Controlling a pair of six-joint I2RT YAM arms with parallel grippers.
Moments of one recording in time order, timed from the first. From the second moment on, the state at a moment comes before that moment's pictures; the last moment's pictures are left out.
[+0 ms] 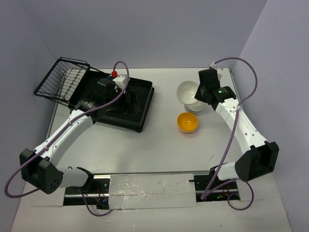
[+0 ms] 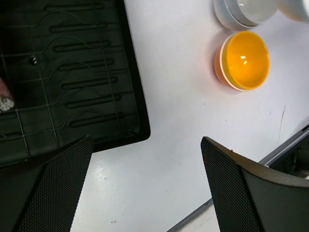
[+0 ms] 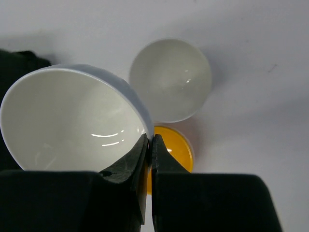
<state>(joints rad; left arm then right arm) -0.49 1.32 1.20 -0.54 0.20 -0.31 0.27 1.37 1.32 -0.75 0.36 0.54</state>
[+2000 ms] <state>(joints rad) -0.83 1.73 1.58 -0.54 -0.18 -0.58 0.68 1.27 1.22 -0.76 0.58 0.70</state>
